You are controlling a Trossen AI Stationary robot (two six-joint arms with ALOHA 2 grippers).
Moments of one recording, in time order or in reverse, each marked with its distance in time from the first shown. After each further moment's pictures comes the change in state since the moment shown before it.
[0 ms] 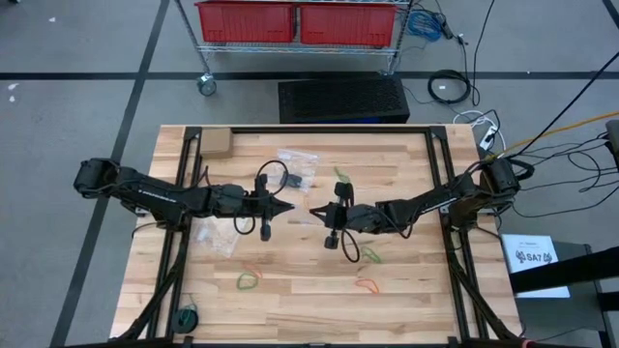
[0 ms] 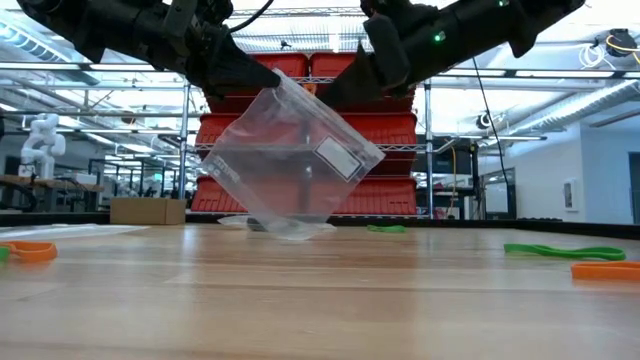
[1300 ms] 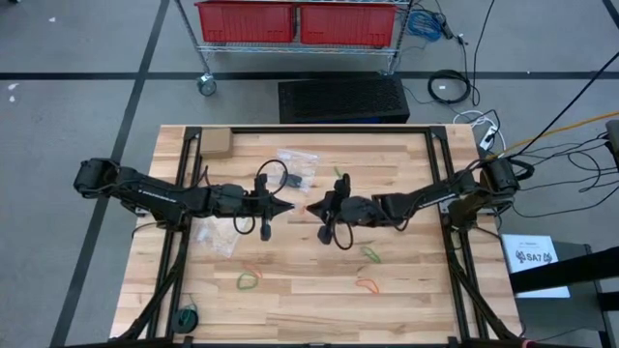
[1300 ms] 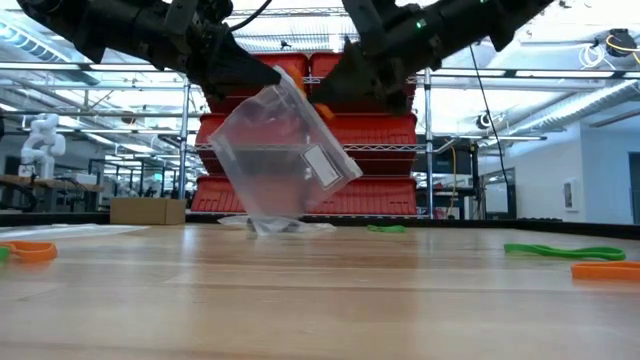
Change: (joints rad) left arm 0.000 0.000 0.000 0.012 0.000 -0.003; right arm -0.063 0.000 0.074 -0.105 -0.089 0.376
